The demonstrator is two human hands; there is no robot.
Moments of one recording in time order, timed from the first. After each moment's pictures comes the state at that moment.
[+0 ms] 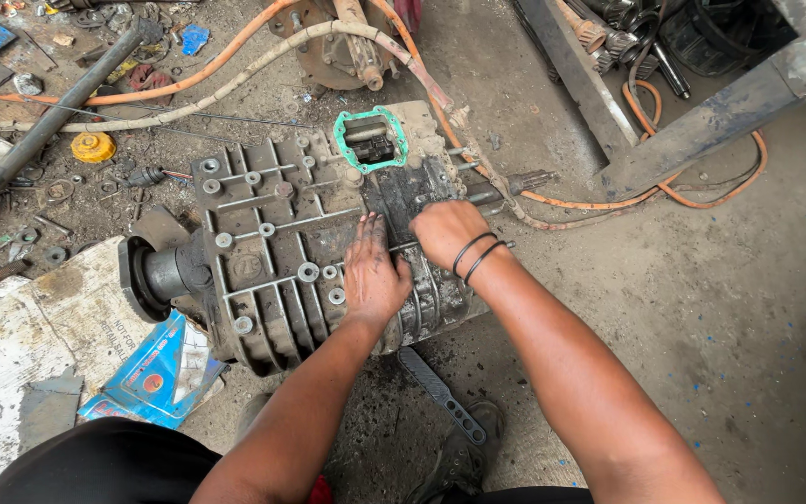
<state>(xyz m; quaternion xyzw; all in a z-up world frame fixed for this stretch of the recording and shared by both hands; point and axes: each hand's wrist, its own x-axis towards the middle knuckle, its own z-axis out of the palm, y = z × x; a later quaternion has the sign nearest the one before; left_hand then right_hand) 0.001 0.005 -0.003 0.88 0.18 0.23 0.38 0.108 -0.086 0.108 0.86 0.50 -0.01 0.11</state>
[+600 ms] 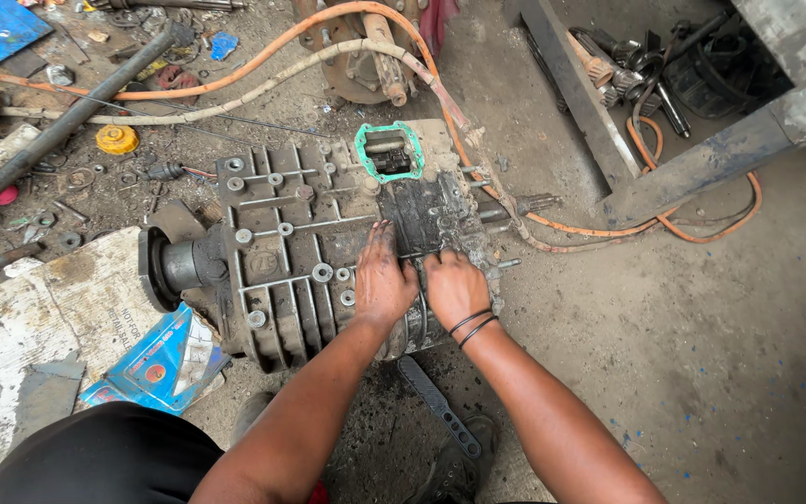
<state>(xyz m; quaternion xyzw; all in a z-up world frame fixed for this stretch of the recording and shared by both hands) -0.003 0.011 0.000 0.86 0.19 0.24 0.41 0.055 -0.115 0.047 0.90 0.41 0.12 0.02</state>
